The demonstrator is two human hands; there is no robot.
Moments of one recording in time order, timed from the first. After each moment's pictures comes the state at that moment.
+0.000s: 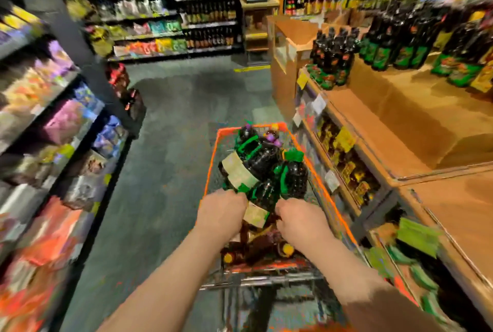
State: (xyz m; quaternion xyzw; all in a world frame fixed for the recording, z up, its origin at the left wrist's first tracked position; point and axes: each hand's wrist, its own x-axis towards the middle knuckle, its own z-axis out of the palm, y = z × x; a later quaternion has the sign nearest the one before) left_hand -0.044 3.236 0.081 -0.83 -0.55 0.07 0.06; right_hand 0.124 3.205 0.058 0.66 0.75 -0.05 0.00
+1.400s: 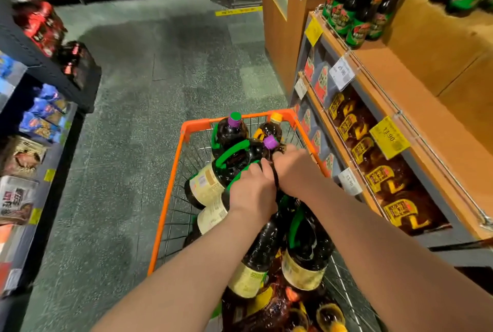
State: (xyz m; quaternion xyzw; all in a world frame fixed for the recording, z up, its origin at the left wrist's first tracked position) left_hand 0.071 3.551 -0.118 -0.82 -0.57 0.08 -0.02; right_hand 0.186 3.583 -0.112 0.64 0.76 -0.05 0.04
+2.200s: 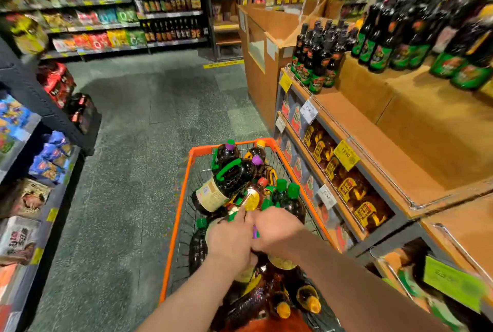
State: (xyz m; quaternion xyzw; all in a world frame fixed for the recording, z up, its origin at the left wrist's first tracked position) left_hand -0.013 3.423 -0.018 -0.84 -0.52 0.14 -0.05; right_hand 0.105 3.412 0.024 0.62 0.75 -0.22 0.06
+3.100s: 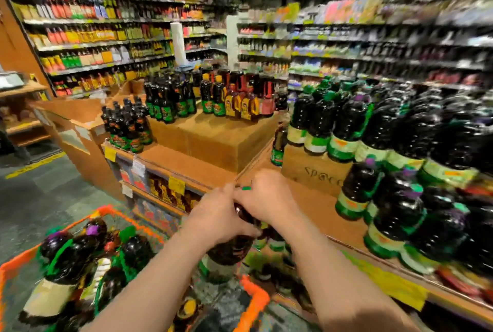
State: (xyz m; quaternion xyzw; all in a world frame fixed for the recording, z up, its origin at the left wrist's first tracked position) left_hand 0.181 3.189 0.166 -0.96 -0.20 -0.04 -0.21; right_hand 0.254 3.081 0.205 0.91 0.34 0.00 -0.25
